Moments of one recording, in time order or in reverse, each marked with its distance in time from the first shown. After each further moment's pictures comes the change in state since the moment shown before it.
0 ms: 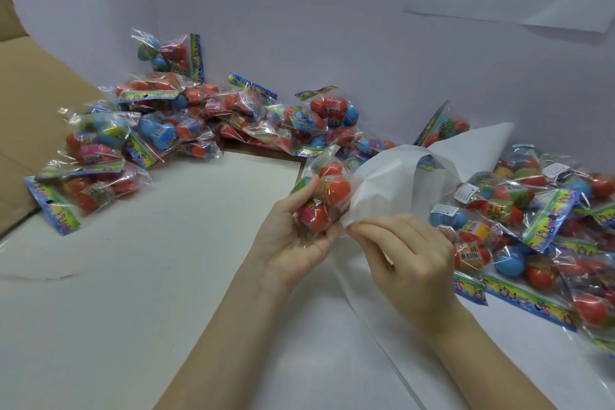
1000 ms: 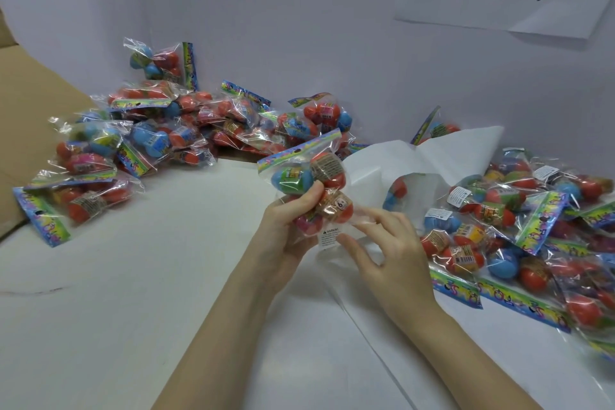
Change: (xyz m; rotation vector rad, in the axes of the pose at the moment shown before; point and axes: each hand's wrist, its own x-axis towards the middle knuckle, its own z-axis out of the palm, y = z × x) left_hand 0.002 0.002 -0.011 0.672 -0.040 0.313; right_hand -0.009 -0.002 0.015 0.079 -0.233 0.455
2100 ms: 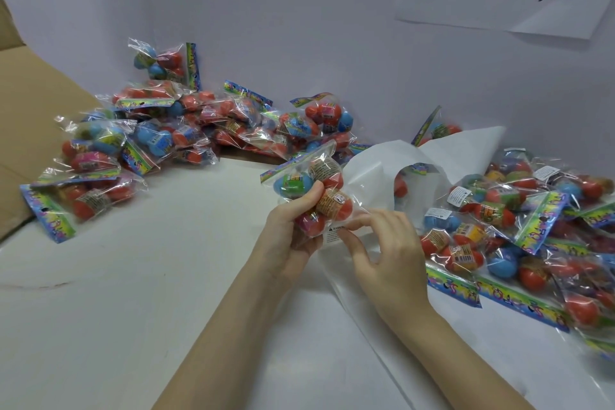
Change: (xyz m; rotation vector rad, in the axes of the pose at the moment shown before) left_hand 0.001 -0.002 0.011 -0.163 0.113 -0.038; right_hand 0.001 -0.013 0.000 0.028 0.091 0.023
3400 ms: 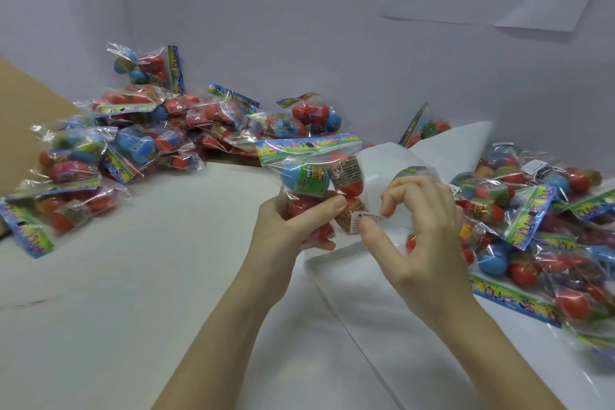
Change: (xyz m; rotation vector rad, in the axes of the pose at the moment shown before) left_hand -0.012 0.002 0.009 0.357 -0.044 0.227; right_hand 0.026 -0.016 -0.050 0.121 -0.047 0.097
